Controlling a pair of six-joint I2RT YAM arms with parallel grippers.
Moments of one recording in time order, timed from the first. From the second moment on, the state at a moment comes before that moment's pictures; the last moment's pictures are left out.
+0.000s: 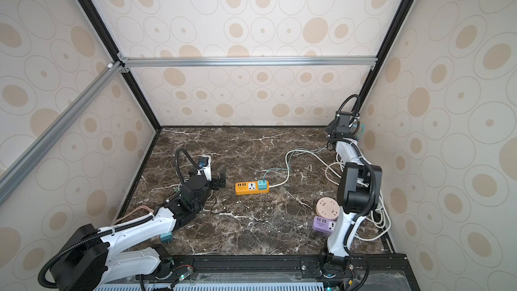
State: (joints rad) left arm -0.70 1.18 0.51 0.42 -0.57 -0.16; right arm -0.16 1.98 1.59 -0.17 0.17 0.58
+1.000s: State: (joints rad) left arm -0.68 1.17 0.51 0.38 -0.65 -0.23; right arm -0.16 1.66 1.19 -0.32 -0.16 0.53
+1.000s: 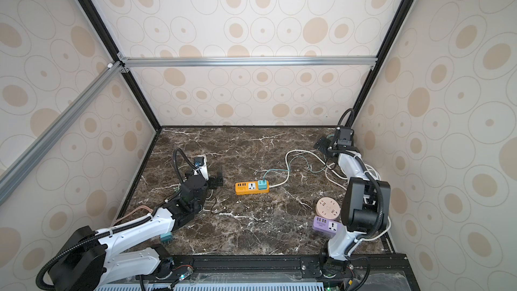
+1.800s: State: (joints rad) left arm -0.52 1.32 0.71 -0.26 -0.53 -0.60; right arm 0.22 1.38 0.95 -0.03 -0.15 0.39
